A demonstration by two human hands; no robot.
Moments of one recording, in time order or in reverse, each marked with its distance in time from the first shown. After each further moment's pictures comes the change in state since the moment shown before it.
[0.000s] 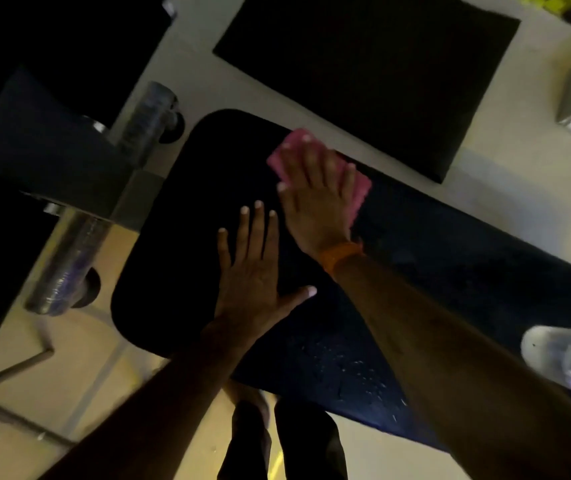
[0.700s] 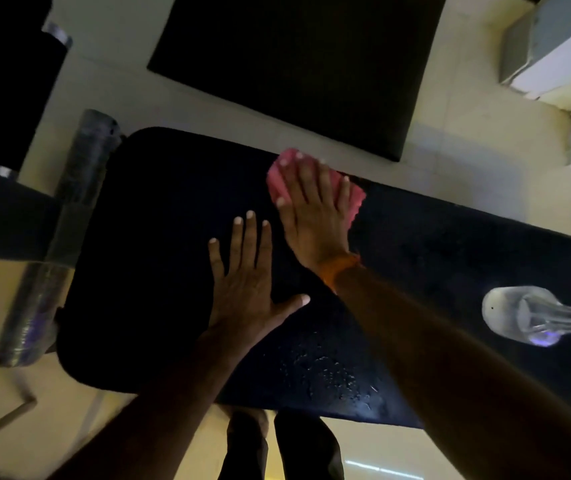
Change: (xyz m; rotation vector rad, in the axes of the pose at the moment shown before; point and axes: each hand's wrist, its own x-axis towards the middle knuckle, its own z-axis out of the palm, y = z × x) left_hand 0.015 0.056 0.013 0.066 -0.101 0.140; right_hand -0.037 0.075 -0.017 0.017 0.041 0.131
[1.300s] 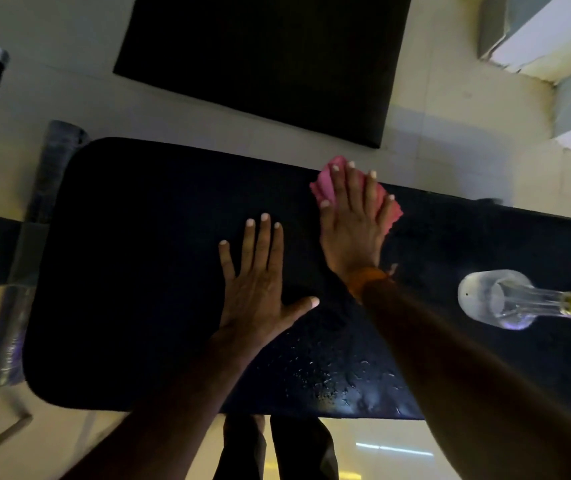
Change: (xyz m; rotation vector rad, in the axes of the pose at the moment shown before) left_hand 0.016 0.054 0.013 0.047 -0.060 0.098; right_hand -0.034 0.090 -0.013 -0.038 0.085 0.303
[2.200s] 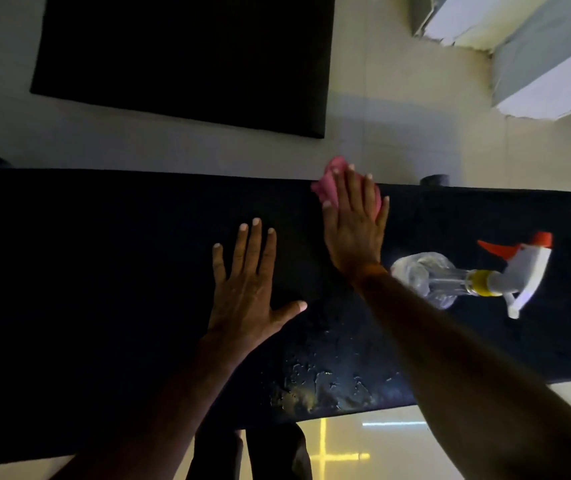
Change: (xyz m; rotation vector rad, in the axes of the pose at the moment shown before) left_hand 0.031 0.089 0.019 0.030 -0.039 0.175; right_hand 0.004 0.134 -0.017 0.090 -0.050 0.158
